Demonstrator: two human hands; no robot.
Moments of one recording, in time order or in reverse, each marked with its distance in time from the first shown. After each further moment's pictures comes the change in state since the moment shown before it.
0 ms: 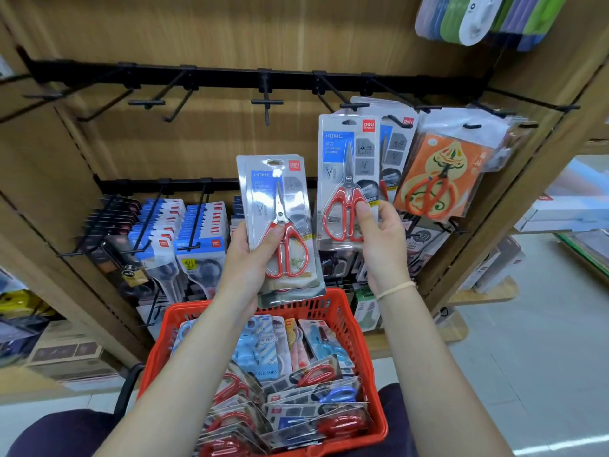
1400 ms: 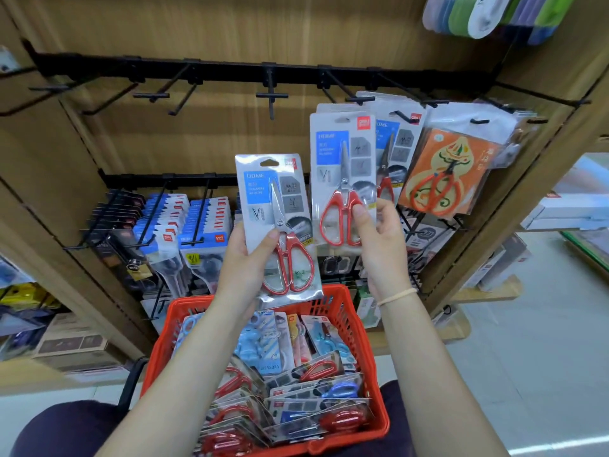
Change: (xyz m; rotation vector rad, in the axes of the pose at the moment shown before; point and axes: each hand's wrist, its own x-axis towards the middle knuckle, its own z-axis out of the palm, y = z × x) left_hand -0.002 -0.012 -0.011 0.107 0.035 0.058; right_hand -0.011 0.004 0.003 0.000 -0.032 -0.024
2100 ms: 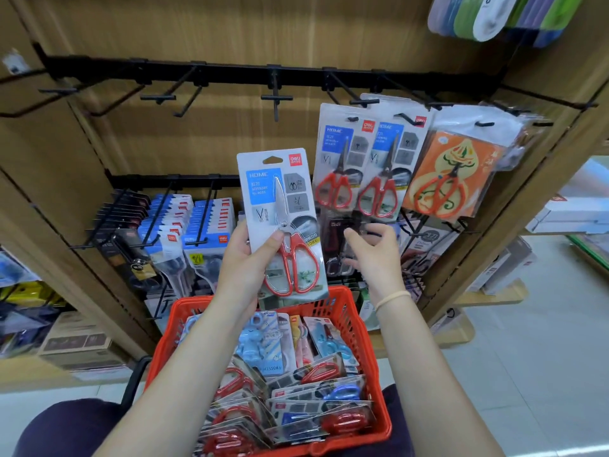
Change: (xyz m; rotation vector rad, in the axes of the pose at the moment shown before) left_hand 0.004 -0.001 -0.003 -0.112 -0.028 -0.001; right_hand 0.002 0.014 0.003 -0.053 0.066 0.332
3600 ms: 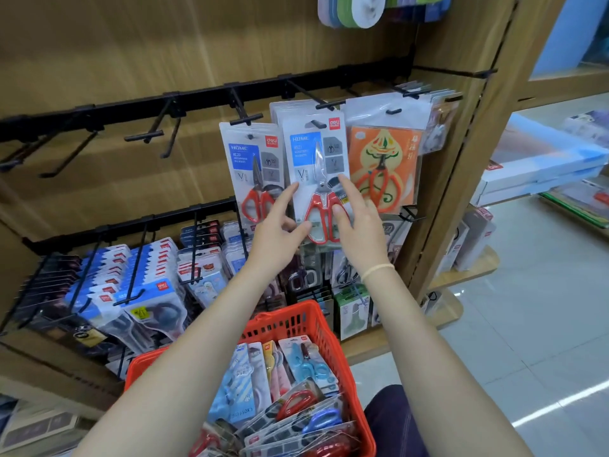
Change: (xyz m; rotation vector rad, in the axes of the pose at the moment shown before) left_hand 0.087 -0.035 0.137 0.702 -0.343 0.240; right_hand 0.086 0.004 -0.075 -0.509 0.134 -0.483
